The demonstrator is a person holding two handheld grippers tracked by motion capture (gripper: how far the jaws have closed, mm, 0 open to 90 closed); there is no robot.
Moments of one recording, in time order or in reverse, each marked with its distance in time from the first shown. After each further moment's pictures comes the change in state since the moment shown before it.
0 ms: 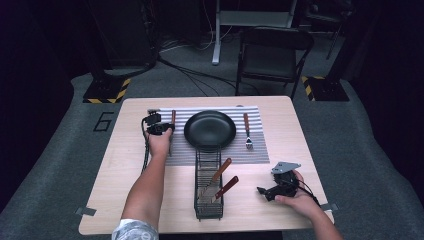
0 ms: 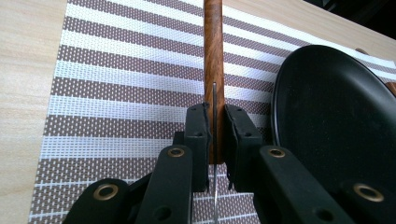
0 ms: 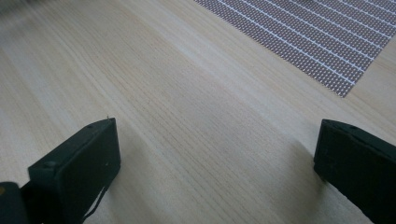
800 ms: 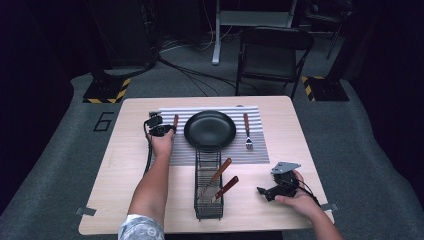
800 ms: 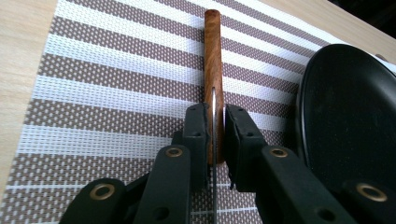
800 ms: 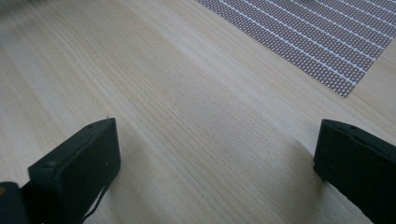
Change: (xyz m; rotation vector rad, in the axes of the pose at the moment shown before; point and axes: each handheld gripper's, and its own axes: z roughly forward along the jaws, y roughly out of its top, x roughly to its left) left arm 0.006 -0.007 0.016 0.004 0.016 -0.054; right arm 0.000 0.000 0.000 0.001 0.002 -0.002
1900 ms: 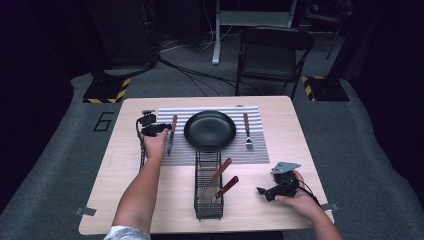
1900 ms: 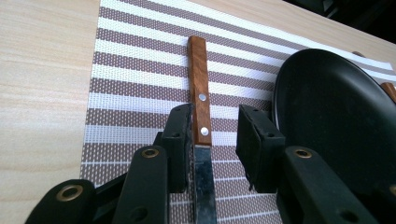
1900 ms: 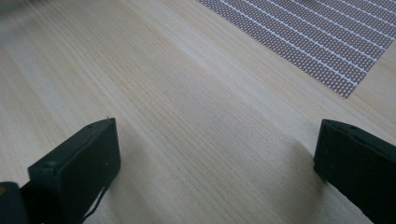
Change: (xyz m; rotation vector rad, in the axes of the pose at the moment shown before) left arm -0.001 0.005 -0.042 -0.029 -0.006 0.079; right arm 0.000 0.000 0.000 -0.001 0.003 -0.003
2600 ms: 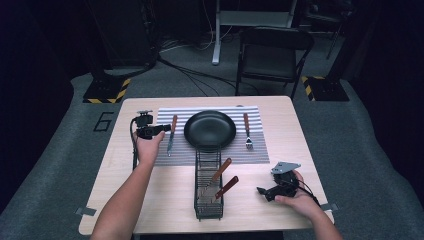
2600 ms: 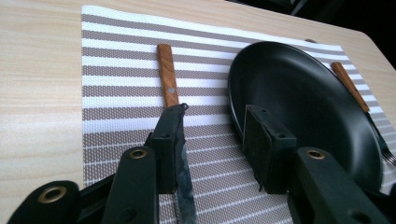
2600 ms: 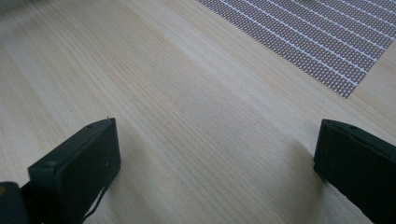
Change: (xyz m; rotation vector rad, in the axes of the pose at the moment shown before) left arm -0.013 -0.004 -0.044 -0.019 -0.072 0.107; right arm 0.000 0.000 0.000 0.000 0.000 0.001
